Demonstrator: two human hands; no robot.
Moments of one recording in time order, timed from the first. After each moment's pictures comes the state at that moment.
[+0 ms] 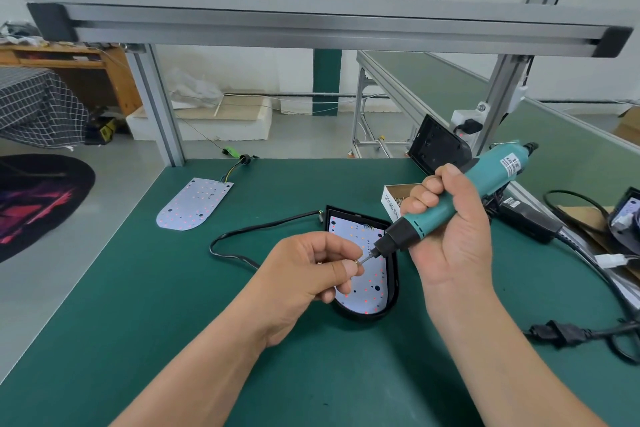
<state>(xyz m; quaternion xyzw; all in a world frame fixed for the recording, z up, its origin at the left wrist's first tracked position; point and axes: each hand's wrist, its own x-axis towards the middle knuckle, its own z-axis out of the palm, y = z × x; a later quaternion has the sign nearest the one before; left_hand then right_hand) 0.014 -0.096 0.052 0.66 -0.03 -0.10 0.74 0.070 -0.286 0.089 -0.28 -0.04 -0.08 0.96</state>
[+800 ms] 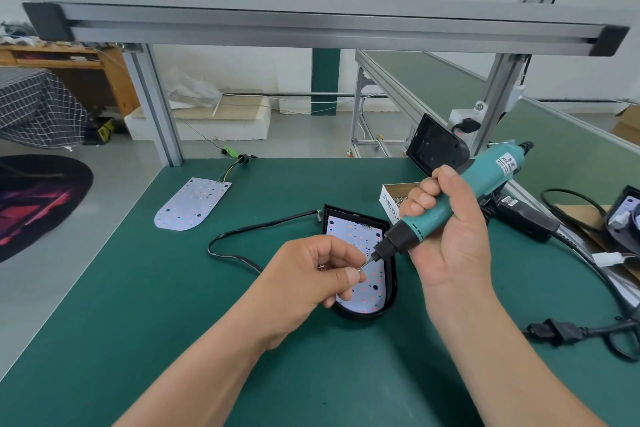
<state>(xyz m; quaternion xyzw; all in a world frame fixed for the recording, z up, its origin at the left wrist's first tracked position) 0.010 -0.098 0.052 0.72 -0.07 -0.09 0.69 0.072 -0.290 0.083 -0.29 -0.05 -0.08 0.95</state>
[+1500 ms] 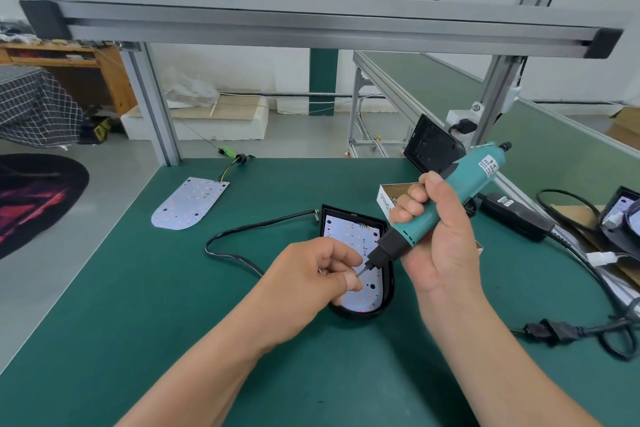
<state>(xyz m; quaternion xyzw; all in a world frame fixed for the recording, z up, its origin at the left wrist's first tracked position) 0.009 -0.098 0.050 0.78 -0.09 -0.08 0.61 0.072 -0.287 0.072 -0.31 -0.08 -0.05 0.94</state>
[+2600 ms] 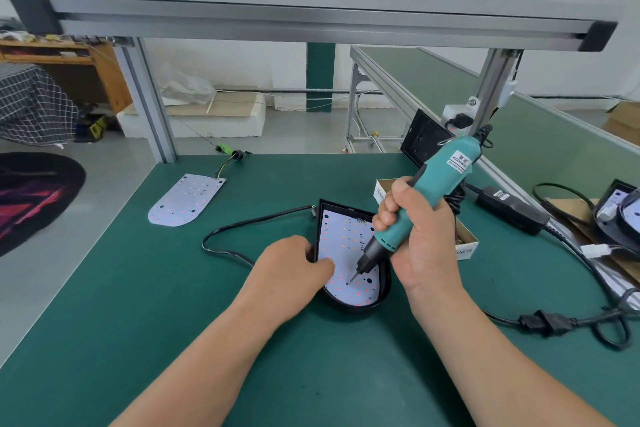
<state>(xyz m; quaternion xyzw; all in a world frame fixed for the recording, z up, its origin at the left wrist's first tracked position) 0.034 -0.096 0.027 0.92 0.05 -0.01 0.40 0.076 -0.281 0.055 -0.45 -0.10 -0.08 0.88</state>
